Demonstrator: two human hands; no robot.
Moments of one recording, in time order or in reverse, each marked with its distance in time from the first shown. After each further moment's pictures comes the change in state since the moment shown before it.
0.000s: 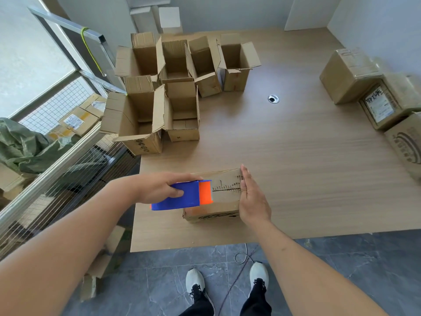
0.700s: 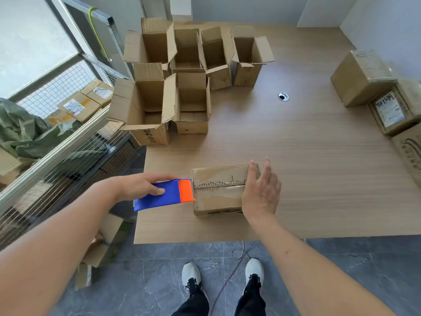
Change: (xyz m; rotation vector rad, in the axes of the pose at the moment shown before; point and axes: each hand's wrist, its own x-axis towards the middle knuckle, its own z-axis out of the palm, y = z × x) left_hand -0.010 -0.088 0.009 -0.334 0.052 -0.176; right_hand 0.003 -0.031 0.016 -0.696 0.198 -0.043
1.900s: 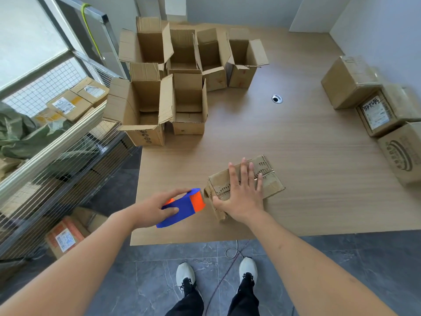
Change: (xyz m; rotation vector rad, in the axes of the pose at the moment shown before) left_hand 0.016 -0.027 0.066 0.087 0.117 0.237; right_hand -0.004 -0.012 0.008 -0.006 -0.319 -0.217
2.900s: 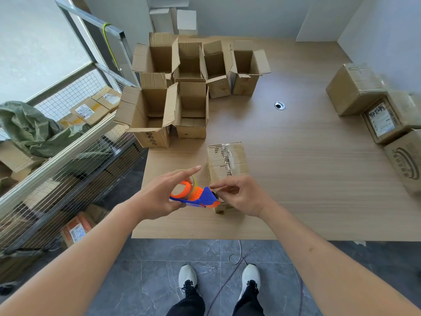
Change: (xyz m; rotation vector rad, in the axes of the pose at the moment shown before) left_hand -0.022 0.078 0.000 0.335 0.345 0.384; right_hand -0.022 0.028 -0.068 0.862 -0.128 -0.491
